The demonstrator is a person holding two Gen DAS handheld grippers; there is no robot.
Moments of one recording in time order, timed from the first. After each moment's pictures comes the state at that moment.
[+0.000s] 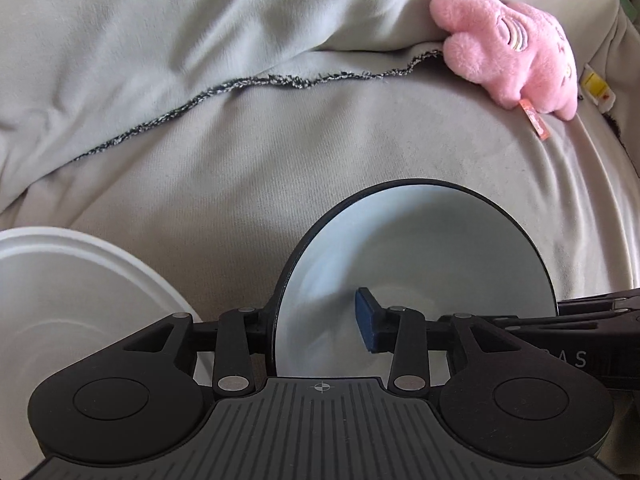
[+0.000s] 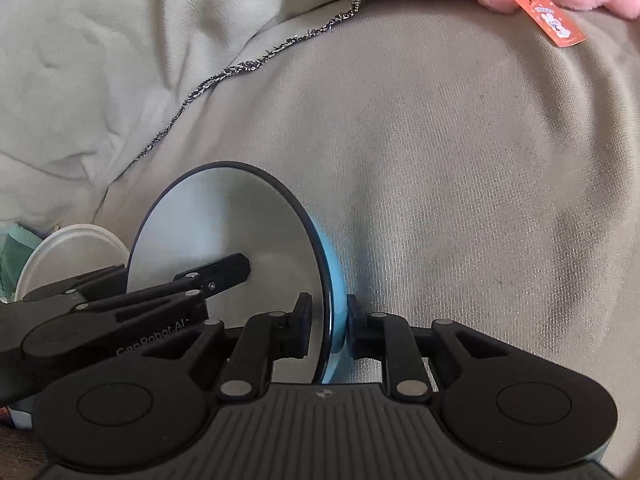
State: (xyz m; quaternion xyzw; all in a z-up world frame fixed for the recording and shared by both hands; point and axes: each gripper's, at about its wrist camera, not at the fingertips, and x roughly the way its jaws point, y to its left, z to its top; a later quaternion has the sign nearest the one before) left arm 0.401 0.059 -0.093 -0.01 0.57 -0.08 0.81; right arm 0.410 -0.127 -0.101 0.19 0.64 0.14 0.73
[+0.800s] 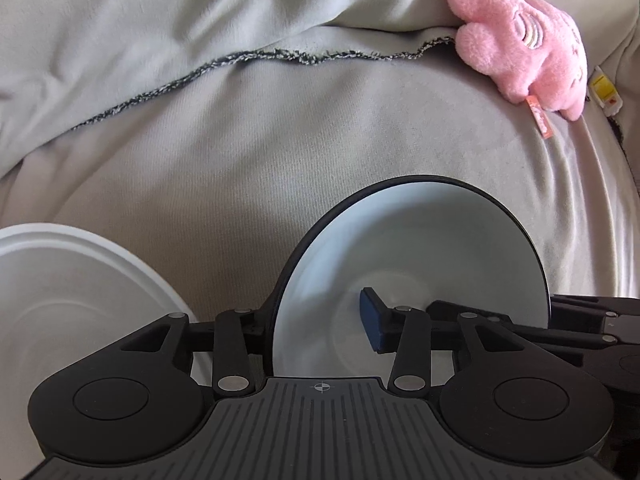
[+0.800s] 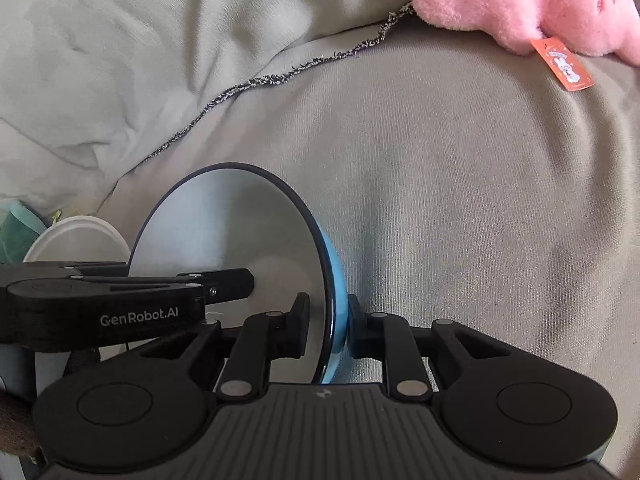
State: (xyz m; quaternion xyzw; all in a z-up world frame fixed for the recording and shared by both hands) left arm 0.410 0.066 -0.082 -0.04 0.62 -0.08 0.78; right arm 0.393 -0.123 -0.081 0.15 0.60 0.16 0.77
